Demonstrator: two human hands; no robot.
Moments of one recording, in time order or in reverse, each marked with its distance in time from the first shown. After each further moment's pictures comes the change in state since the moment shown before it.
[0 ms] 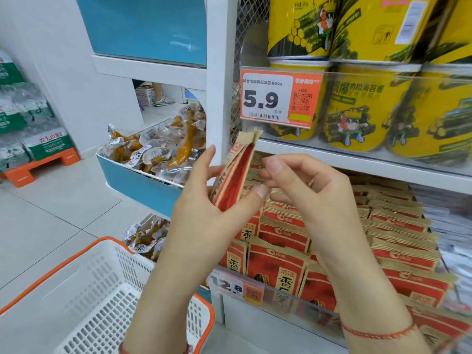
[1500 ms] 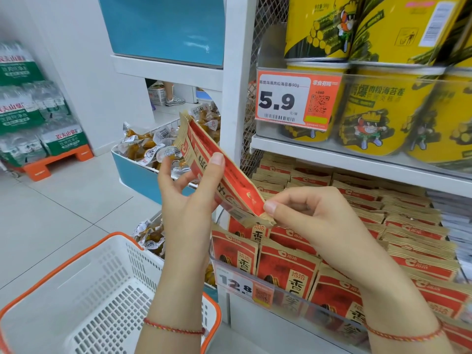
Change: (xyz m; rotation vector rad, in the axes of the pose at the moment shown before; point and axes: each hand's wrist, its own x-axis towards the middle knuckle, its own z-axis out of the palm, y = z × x) left_hand 0.015 -0.012 0.000 -0.414 0.388 -0.153; right_hand 0.001 0.011 -0.013 -0.339 -0.348 0.099
